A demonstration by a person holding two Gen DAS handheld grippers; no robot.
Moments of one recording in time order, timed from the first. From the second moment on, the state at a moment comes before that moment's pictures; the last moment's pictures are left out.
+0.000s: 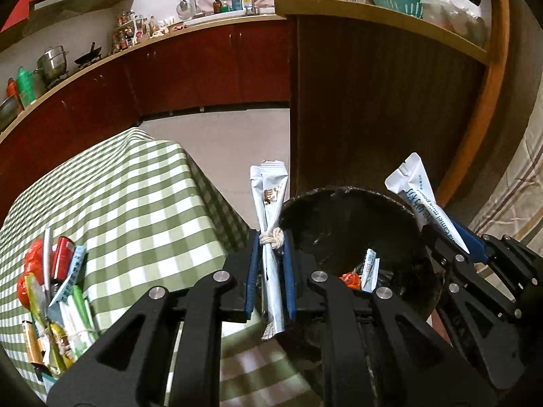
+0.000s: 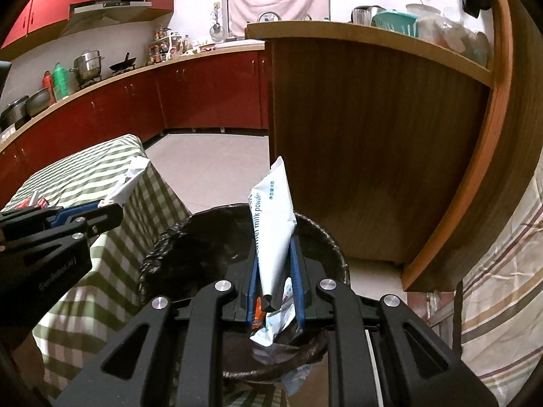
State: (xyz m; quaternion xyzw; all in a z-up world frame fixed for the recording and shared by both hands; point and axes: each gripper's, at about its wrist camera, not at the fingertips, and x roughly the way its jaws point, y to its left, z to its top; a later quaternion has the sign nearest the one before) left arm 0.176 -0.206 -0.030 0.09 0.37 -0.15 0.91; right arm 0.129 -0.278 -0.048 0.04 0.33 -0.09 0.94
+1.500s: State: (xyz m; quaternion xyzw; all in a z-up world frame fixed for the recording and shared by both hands) left arm 0.134 -0.100 -0.011 0.05 0.38 -0.09 0.92; right arm 0.121 -0.222 -0.031 0.02 0.33 -0.05 0.94
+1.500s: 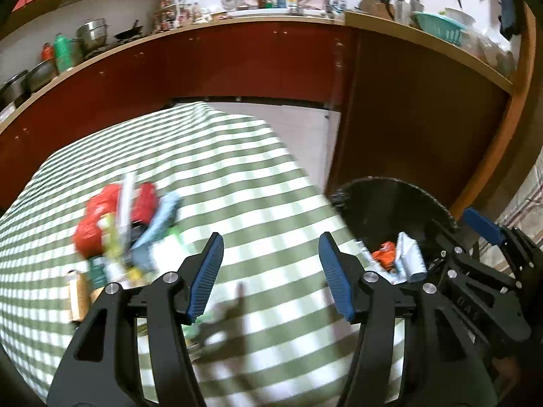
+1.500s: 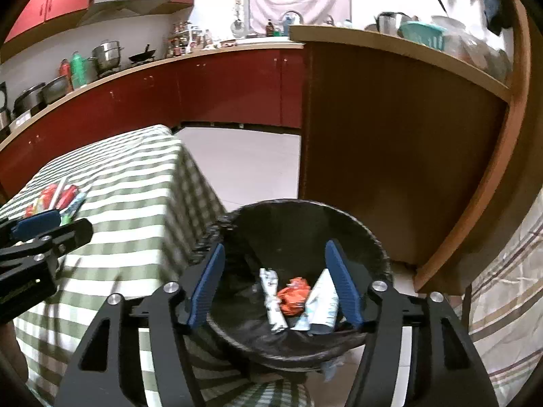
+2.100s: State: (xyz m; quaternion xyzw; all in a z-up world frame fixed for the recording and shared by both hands) left arm 0.085 0.045 -0.008 0.00 0.39 0.03 0.92; right arm 0.118 -0.124 -0.016 -0.01 0.32 0.00 0.95
